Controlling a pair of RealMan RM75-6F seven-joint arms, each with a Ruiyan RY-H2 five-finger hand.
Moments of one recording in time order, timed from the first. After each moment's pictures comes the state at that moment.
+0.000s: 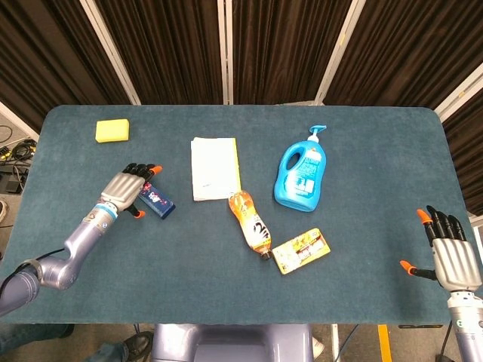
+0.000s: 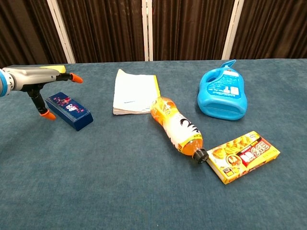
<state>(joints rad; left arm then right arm) -0.80 -1.45 -0.13 -1.15 1.17 0.64 0.08 0.14 -1.16 0.09 -1.52 -1.39 1.36 -0.04</state>
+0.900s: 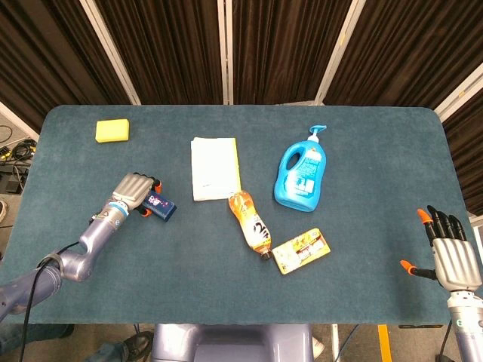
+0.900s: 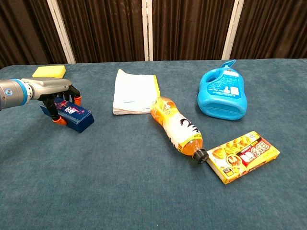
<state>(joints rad) -0.84 -1.61 -0.12 -0.92 1.21 0.59 0.02 0.14 -1.16 0.09 -1.51 -1.38 1.36 -0.05</state>
